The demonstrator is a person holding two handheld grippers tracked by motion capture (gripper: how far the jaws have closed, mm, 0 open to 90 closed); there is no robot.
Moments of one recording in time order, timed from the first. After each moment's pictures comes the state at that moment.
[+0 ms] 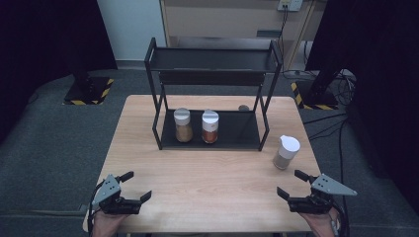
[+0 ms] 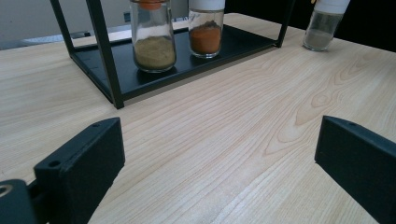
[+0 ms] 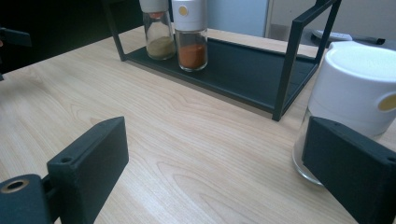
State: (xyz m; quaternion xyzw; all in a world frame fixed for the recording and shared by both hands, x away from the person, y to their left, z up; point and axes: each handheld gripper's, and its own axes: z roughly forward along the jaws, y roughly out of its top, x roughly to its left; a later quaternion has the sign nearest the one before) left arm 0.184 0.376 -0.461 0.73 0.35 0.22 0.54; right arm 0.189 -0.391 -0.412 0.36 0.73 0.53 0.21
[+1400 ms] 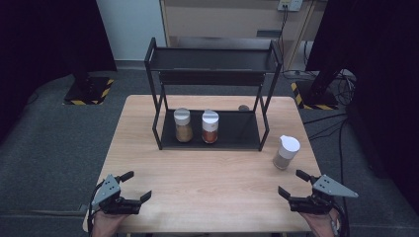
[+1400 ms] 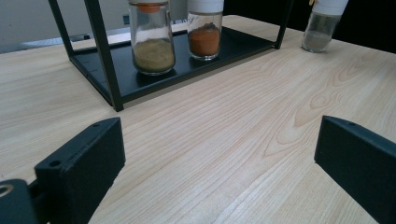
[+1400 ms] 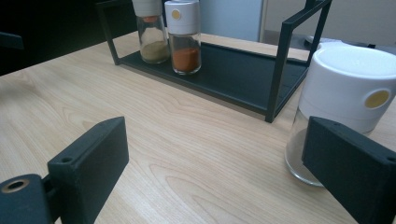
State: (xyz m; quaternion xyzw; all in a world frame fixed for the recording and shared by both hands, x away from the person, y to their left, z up) left arm 0.184 0.376 -0.461 0.73 0.34 0.22 0.54; right arm 0.186 -0.393 -0.419 0.36 0.73 0.54 0.23
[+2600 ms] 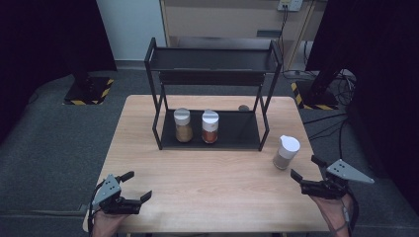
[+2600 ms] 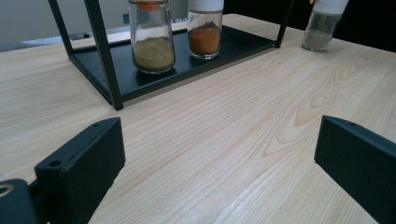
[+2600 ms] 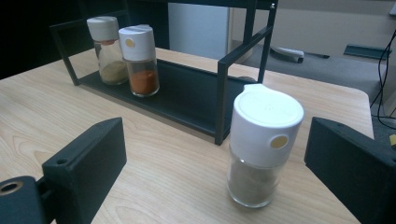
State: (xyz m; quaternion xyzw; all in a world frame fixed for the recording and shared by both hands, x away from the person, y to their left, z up) left arm 0.185 0.376 -0.461 0.73 0.34 0.22 0.54; right arm 0.202 -0.405 -0.386 0.39 0.71 0.52 0.27
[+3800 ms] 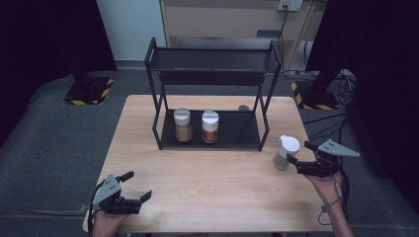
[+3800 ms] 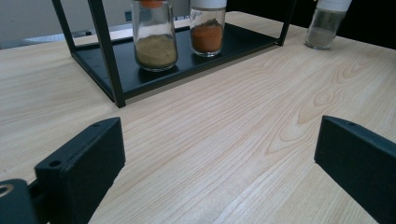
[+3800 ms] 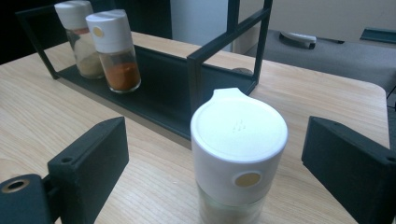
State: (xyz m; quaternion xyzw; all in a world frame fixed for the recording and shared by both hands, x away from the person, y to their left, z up) left arm 0.184 0.375 -0.461 0.73 0.35 0.22 0.54; right arm 0.276 -0.415 -0.392 0.39 0.73 0.51 0.24
